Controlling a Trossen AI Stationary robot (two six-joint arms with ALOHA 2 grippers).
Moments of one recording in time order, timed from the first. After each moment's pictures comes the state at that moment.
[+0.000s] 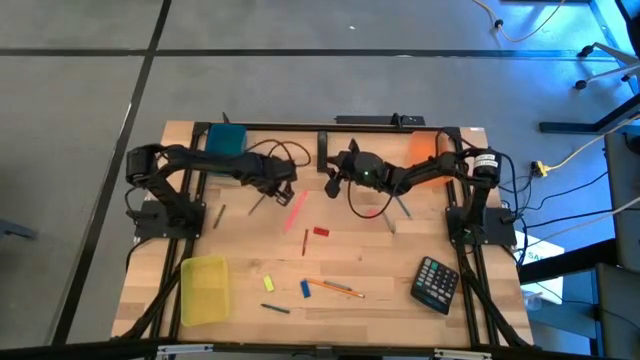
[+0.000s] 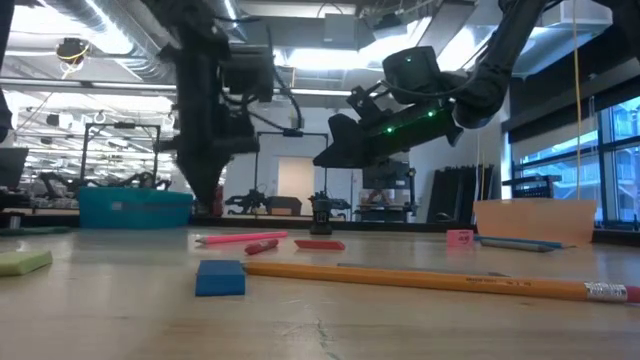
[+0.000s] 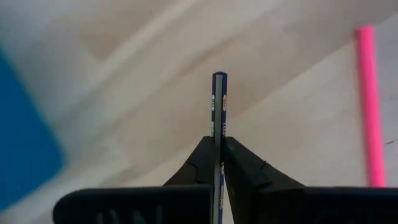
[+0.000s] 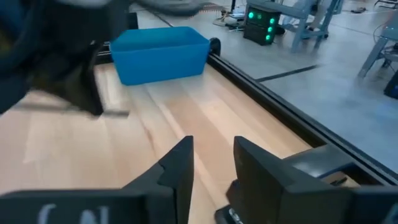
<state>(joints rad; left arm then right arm) 0.28 1.61 1.01 -0.82 -0.26 -0.70 -0.26 1.87 0.81 0.81 0.20 0.02</state>
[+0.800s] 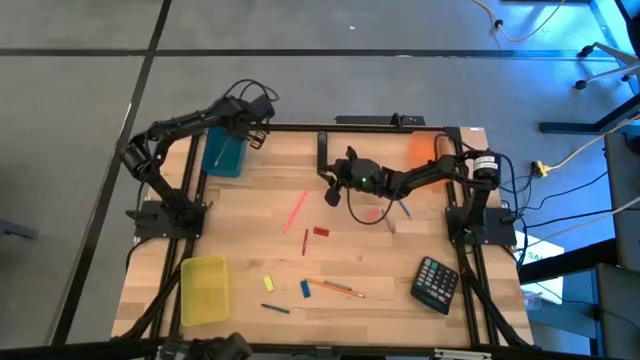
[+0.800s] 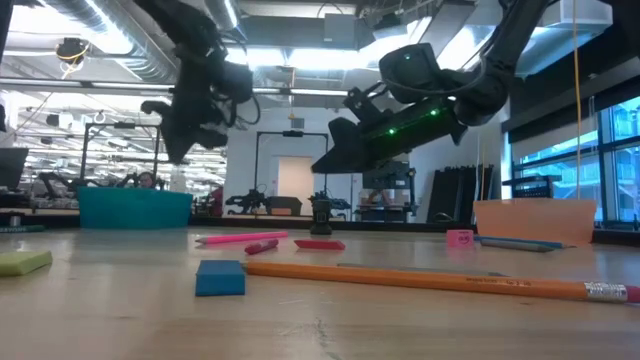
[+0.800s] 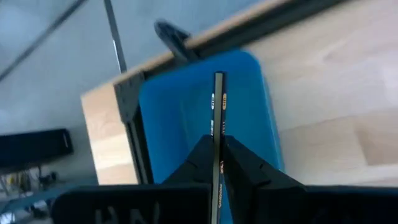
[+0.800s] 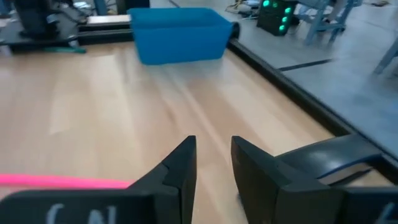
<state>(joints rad) 0.78 1.61 1.21 -1.10 -0.57 -0.46 -0.21 1.87 0.81 0.74 0.20 0.00</state>
